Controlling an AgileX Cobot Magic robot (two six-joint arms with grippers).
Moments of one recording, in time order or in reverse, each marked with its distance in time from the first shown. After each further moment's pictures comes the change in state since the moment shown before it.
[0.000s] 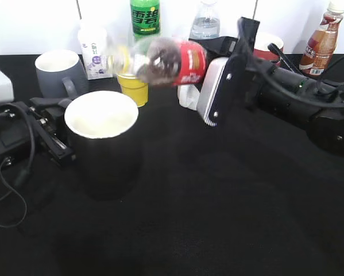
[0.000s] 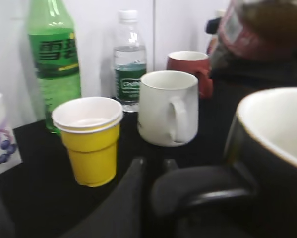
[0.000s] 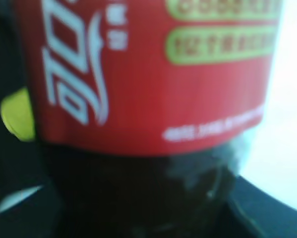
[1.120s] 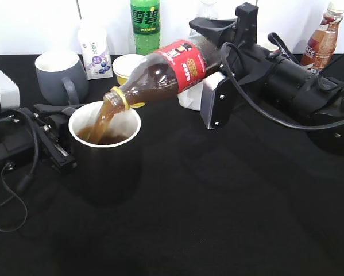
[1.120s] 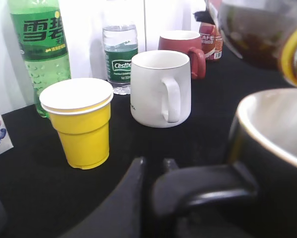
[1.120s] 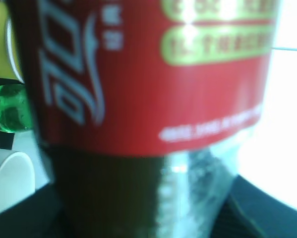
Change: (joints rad) left arm 0.000 0.000 0.000 0.029 0.047 0.001; right arm 0.000 0.001 0.000 0.078 -0.116 -0.504
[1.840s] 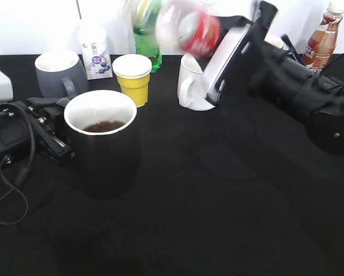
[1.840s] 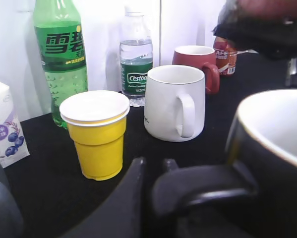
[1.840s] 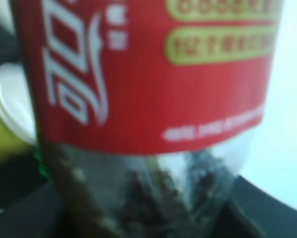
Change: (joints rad) left arm 0.000 0.000 0.000 -0.063 -0.038 0.002; right arm 0.000 0.000 0.000 0.034 -0.007 0.760
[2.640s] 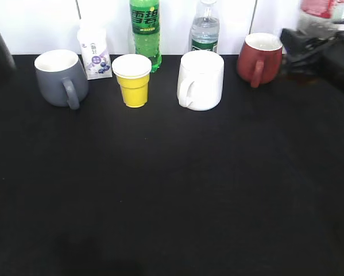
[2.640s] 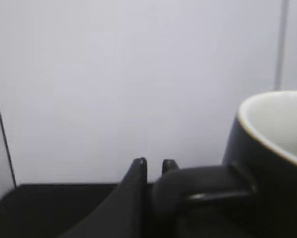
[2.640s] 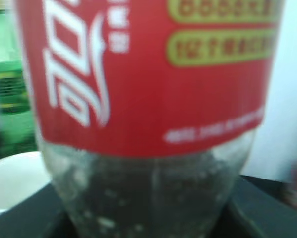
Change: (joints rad) left arm 0.501 0.049 -0.197 -0.302 0.001 0.092; right arm -0.320 -0.085 0.116 0.086 0.071 0.823
